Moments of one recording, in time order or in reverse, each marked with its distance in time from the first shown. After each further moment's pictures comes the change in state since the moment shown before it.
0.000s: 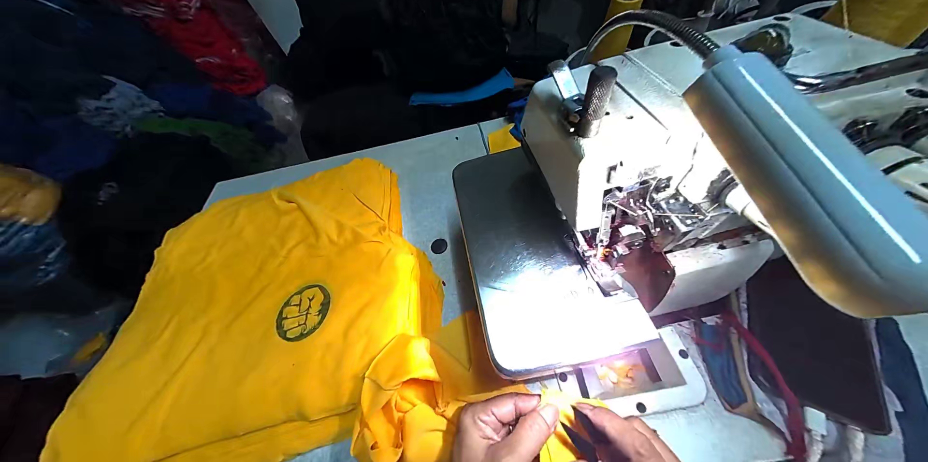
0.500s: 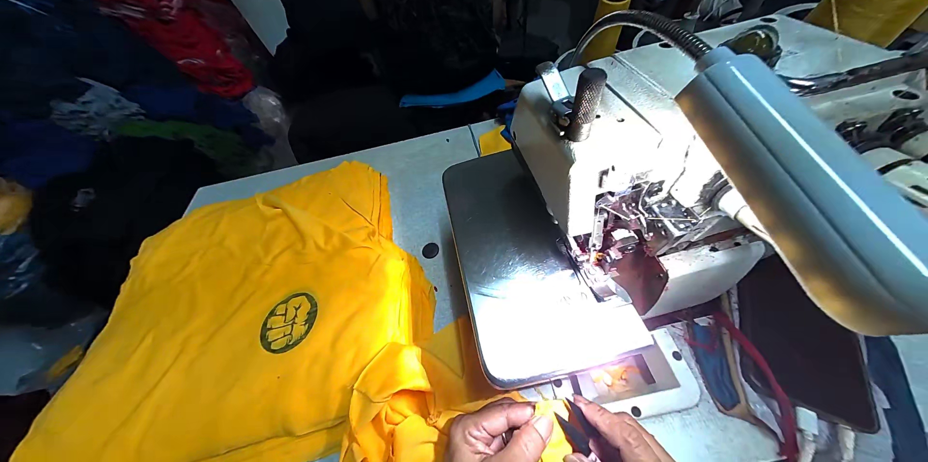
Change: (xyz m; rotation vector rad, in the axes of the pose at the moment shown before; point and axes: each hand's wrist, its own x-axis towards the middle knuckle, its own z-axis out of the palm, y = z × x) left_hand 0.003 -0.005 -0.003 -0.008 -0.029 0.113; right_hand 0.001 0.009 0.006 0.043 0.025 0.038
